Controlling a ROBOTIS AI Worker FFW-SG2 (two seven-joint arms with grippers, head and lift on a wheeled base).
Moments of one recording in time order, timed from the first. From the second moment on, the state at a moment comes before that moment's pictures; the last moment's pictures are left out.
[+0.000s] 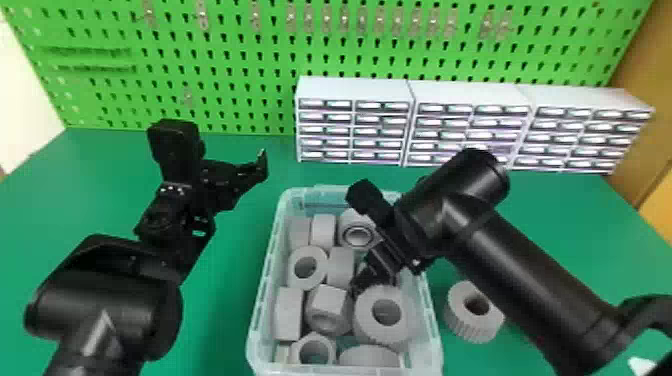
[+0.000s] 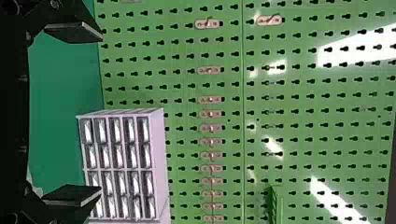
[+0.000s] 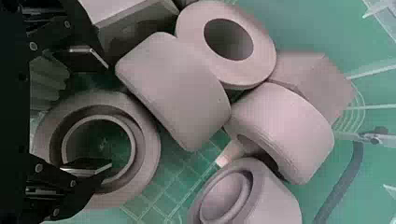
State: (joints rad) left arm -0.14 0.17 -0.15 -1.77 0.16 0.30 -0.01; right arm -0.73 -0.16 0.71 -1.26 -0.19 1.40 0.42
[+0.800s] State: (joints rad) left arm -0.12 0.18 -0.13 -1.78 0.13 0.33 -0.03; right arm -0.81 -0.29 0.77 -1.48 -0.46 1.41 0.42
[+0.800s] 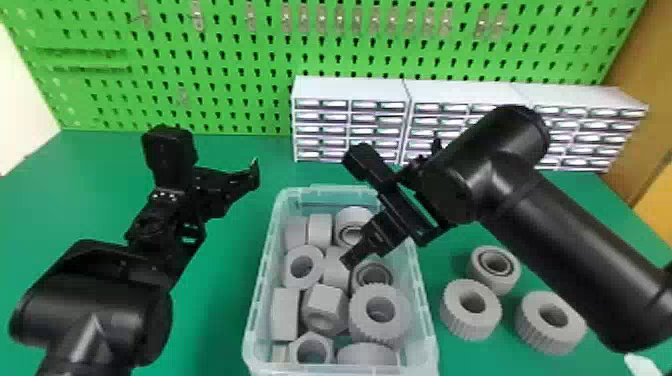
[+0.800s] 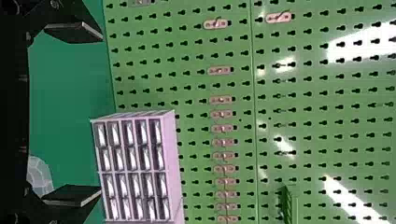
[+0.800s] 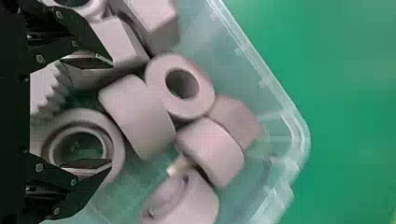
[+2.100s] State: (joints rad) left arm -0.13 0.19 -0.10 -1.79 0.12 0.37 -0.03; right arm -0.93 -0.37 0.98 -1.50 -0.62 1.41 0.42
